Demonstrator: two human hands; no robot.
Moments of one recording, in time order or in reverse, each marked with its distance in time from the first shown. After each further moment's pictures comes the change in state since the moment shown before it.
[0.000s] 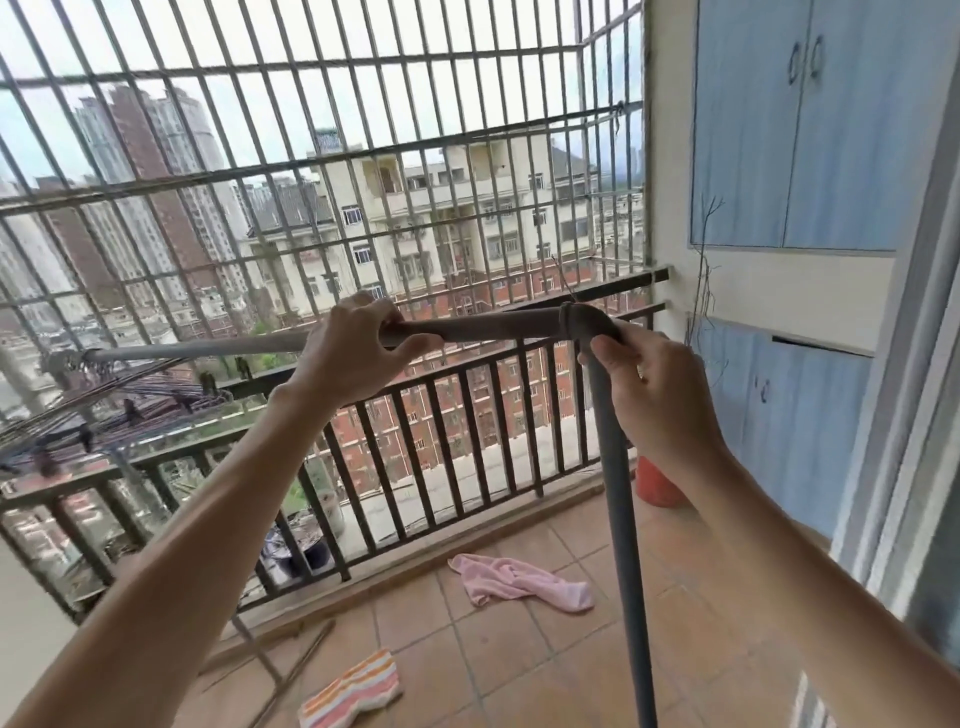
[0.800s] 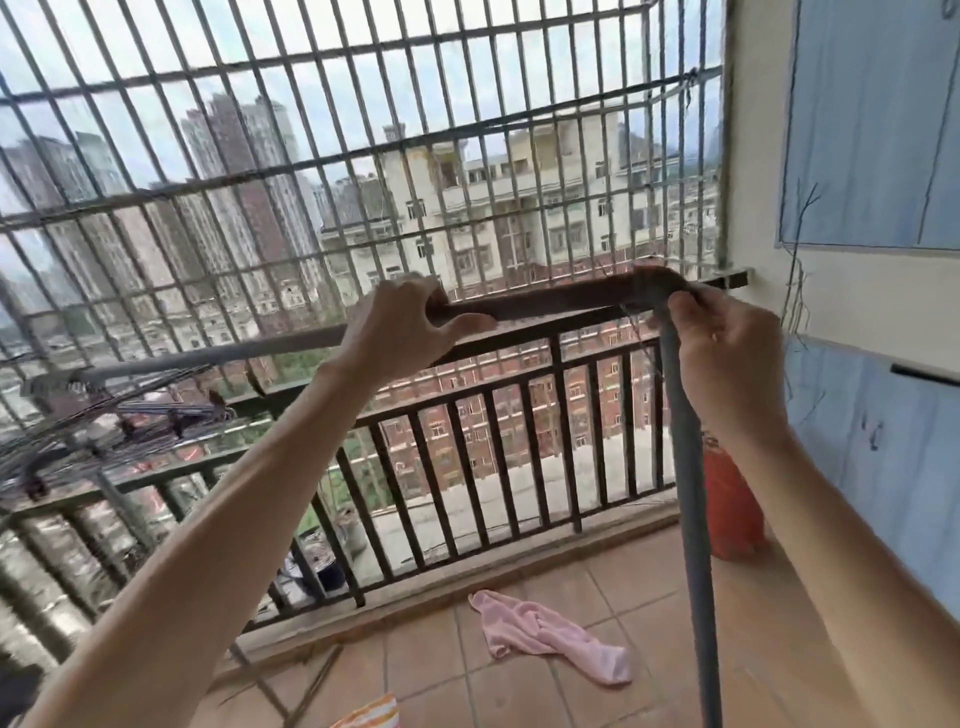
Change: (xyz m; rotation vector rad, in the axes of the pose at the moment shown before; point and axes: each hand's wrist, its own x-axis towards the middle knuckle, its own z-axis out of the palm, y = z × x) left_hand 0.189 0.000 0.144 0.095 0.019 -0.051; right_hand 0.194 0.188 0.043 0.268 0.124 0.095
